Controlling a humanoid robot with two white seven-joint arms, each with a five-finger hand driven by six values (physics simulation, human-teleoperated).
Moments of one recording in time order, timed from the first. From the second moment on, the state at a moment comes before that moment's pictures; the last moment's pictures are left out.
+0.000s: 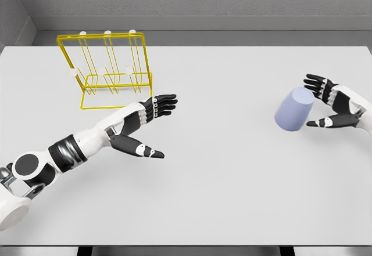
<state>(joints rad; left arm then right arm) -0.31 0.71 -0.70 -1.76 0.70 -0.12 -0.31 -0.42 -0.82 0.59 -1.00 -0.85 -0.38 0.61</state>
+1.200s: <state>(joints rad) -0.31 0.71 -0.69 -1.76 0.70 -0.12 -0.31 -0.40 -0.78 0.60 -1.01 -0.84 -0.36 0.61</state>
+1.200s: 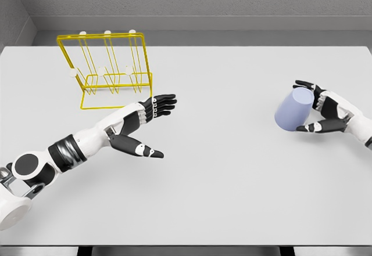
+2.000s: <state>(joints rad) -0.31 0.73 -0.69 -1.76 0.70 -0.12 -0.31 -0.41 -0.75 0.60 -1.01 -0.84 -0.36 0.61</state>
